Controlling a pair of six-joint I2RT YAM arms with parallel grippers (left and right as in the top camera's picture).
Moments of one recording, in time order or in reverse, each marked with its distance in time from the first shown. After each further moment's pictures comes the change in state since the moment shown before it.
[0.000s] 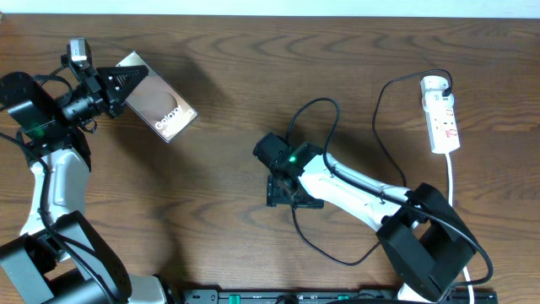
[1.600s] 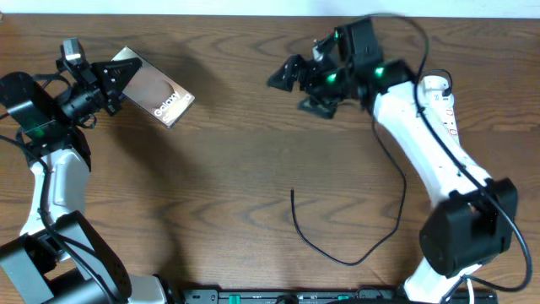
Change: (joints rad) left arm 0.000 0.000 0.000 -0.003 -0.120 -0.120; right arm -0.446 -0.011 0.512 0.019 -0.559 -0.131
